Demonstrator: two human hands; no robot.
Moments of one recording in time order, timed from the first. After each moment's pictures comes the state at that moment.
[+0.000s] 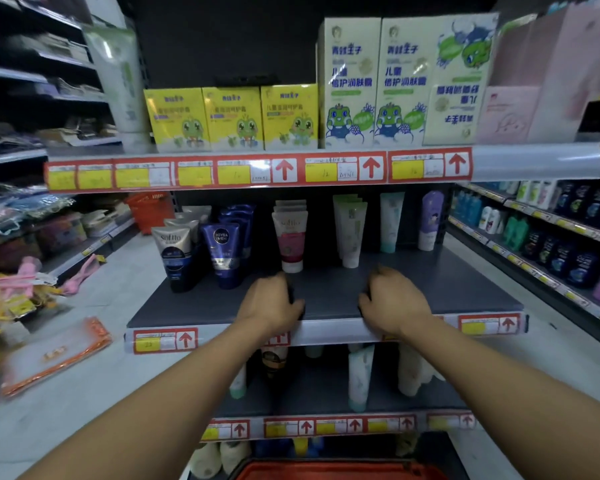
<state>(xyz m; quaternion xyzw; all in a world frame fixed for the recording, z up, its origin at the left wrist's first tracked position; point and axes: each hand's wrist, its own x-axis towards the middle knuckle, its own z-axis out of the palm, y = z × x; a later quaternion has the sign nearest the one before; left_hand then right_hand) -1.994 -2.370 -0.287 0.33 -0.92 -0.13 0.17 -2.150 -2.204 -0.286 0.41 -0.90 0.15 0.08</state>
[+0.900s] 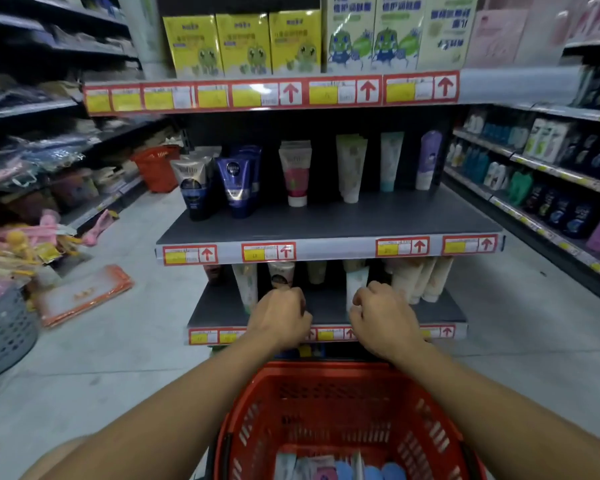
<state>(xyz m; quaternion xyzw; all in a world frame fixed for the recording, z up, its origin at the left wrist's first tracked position) -1.903 -2.277 -0.383 0.30 -0.94 -0.12 0.10 -2.042 -2.125 -0.402 0.45 -0.87 0.16 0.11</state>
